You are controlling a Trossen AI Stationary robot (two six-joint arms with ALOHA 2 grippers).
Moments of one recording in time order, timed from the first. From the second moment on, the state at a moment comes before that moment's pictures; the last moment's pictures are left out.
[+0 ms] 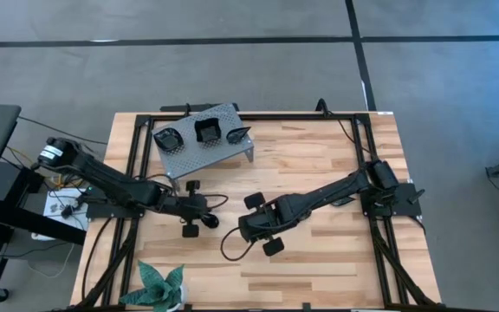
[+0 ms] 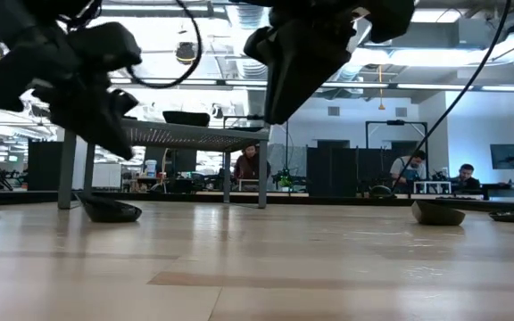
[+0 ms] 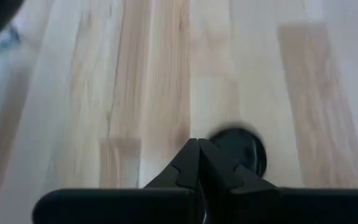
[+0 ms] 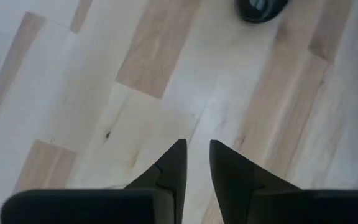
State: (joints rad) left arm -0.36 1.24 0.53 -0.18 -0.32 -0.13; right arm 0.31 1.99 1.66 -0.87 0.17 -0.14
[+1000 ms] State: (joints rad) left arm -0.30 1.34 0.48 -0.08 -0.29 -0.10; right arm 0.31 2.00 1.66 -0.85 0.17 -0.13
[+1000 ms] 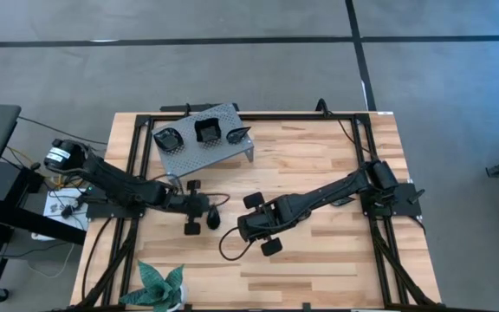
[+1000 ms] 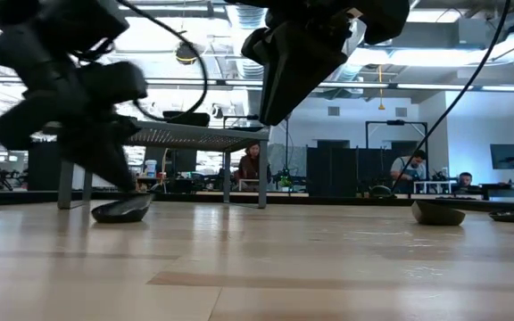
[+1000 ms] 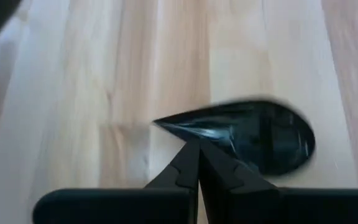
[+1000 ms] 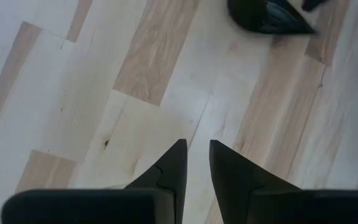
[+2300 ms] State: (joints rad) left arm -0.40 1.52 0.54 0.02 -0.18 -0.41; right arm 0.30 2.00 1.66 -0.82 0.17 -0.13
